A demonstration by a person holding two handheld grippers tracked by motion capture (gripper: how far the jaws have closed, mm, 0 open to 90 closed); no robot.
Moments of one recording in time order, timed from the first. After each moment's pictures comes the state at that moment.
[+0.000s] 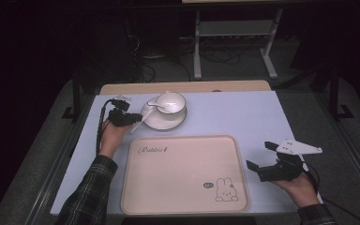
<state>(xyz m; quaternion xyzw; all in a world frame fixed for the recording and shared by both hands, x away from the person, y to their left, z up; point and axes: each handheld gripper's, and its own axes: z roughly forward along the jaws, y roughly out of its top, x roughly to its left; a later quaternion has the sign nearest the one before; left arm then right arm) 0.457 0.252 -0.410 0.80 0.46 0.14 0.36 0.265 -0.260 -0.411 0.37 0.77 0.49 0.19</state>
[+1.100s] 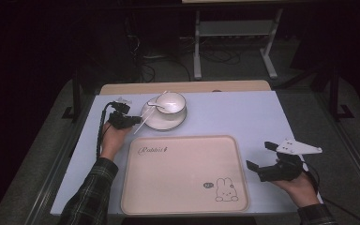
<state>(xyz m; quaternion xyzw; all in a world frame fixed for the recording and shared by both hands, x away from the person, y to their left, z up) 0.450 0.253 -0.416 0.79 0.48 0.15 0.35 0.265 -0.260 -0.411 0.37 0.77 0.49 0.19</state>
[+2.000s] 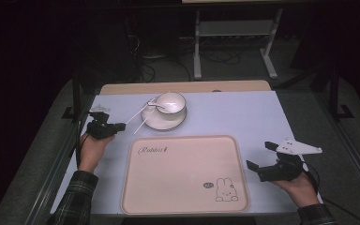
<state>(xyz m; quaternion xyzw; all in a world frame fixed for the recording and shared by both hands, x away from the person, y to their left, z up) 0.396 0.304 -0.396 0.78 0.48 0.14 0.38 0.265 -0.260 -0.411 0.37 0.77 0.48 0.19</state>
